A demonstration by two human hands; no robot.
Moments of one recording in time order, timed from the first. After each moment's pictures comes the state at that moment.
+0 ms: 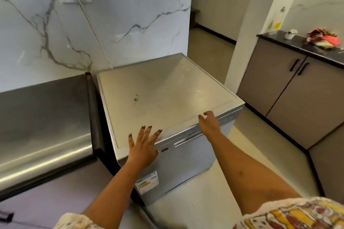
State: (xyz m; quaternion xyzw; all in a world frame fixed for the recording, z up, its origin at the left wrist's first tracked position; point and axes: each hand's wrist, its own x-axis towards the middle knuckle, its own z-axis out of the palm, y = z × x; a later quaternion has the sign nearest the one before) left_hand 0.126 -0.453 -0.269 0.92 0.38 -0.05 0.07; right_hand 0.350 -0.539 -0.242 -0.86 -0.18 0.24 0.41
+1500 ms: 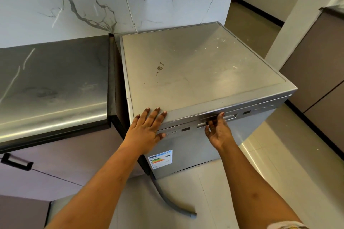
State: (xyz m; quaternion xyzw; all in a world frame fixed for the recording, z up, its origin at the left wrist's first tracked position) left_hand 0.075 -0.435 -0.302 0.92 0.38 -0.10 0.05; right_hand 0.307 -0.519 -0.368 -0.49 0.07 0.47 0.73
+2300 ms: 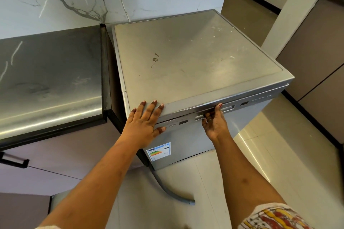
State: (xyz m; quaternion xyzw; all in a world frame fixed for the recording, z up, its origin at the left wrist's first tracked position) left_hand 0.075 -0.432 -0.304 0.92 0.38 -0.11 0.05; right_hand 0.300 -0.517 -0.369 -0.49 0.08 0.45 0.75
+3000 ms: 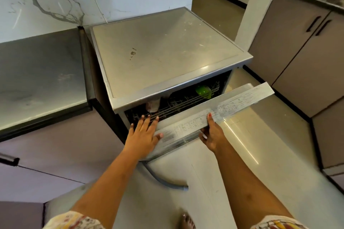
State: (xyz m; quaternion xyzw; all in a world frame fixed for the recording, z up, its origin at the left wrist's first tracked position) left_hand 0.071 -0.529 -0.346 0.92 0.35 -0.12 0.11; right_hand 0.275 -0.653 -0.371 -0.58 0.11 0.47 0.66
